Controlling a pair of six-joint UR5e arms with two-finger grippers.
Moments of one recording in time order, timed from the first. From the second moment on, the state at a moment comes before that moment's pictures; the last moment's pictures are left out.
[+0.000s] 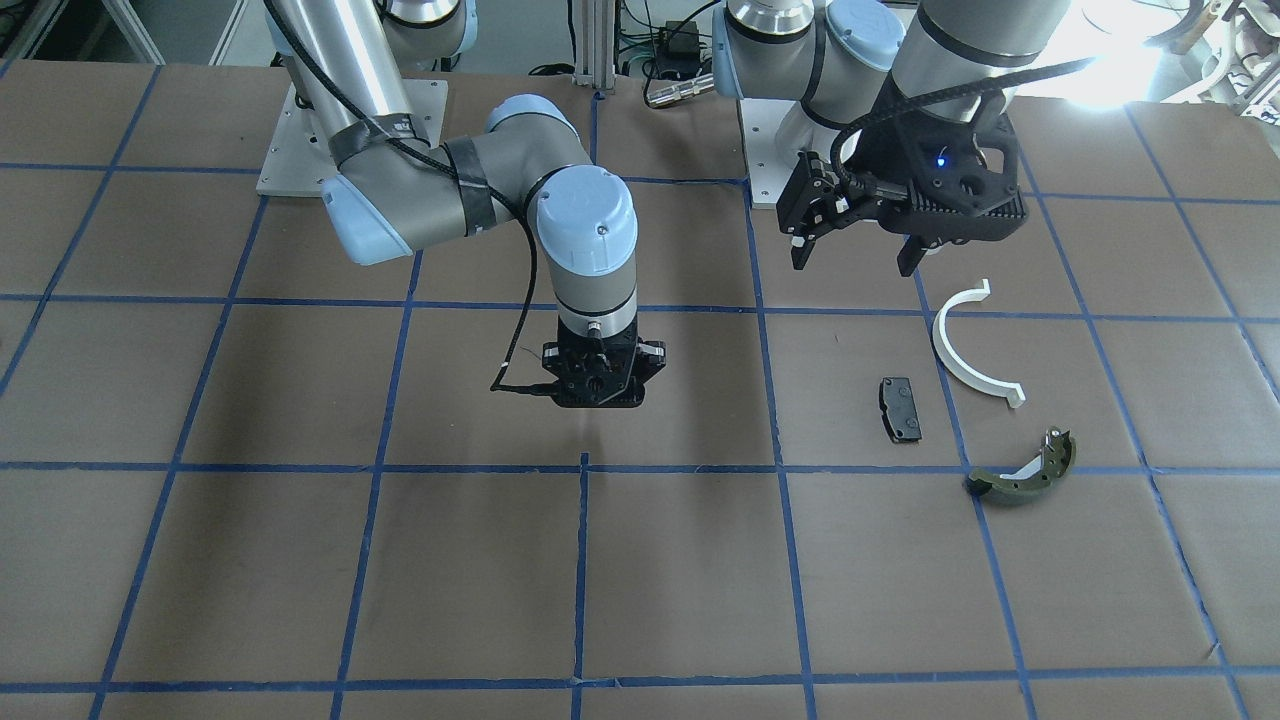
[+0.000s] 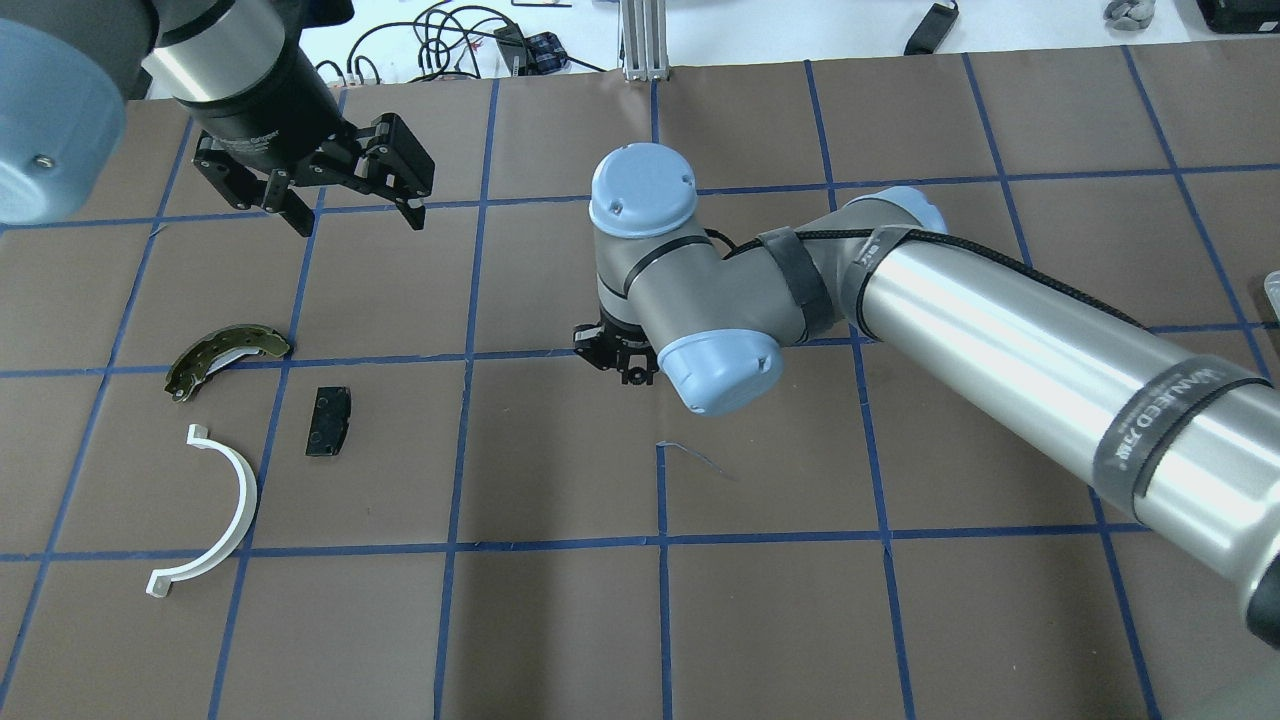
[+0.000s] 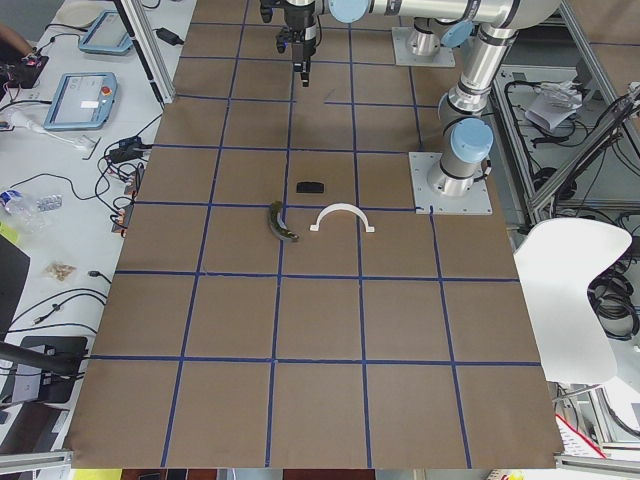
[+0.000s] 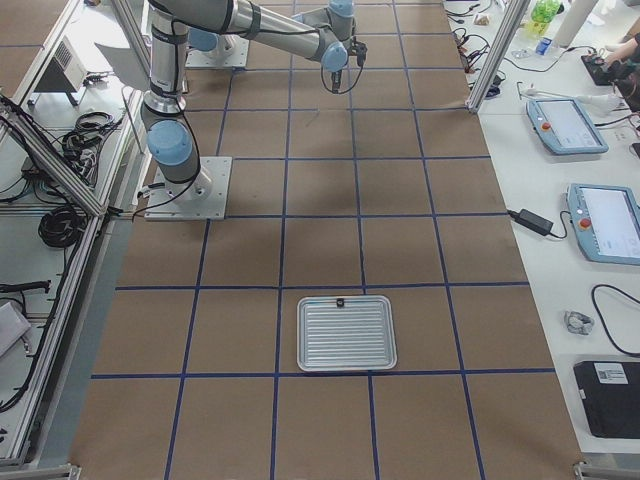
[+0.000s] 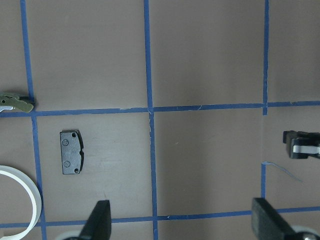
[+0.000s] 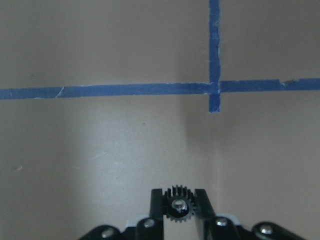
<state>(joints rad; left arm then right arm) -1.59 -1.58 -1.53 -1.56 1.53 0.00 2.03 -1.14 1.73 -2.18 -1.50 0.48</state>
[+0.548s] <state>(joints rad) -1.58 -1.58 -1.53 -1.56 1.53 0.00 2.02 -1.12 1.74 -2.24 -1.51 0.45</state>
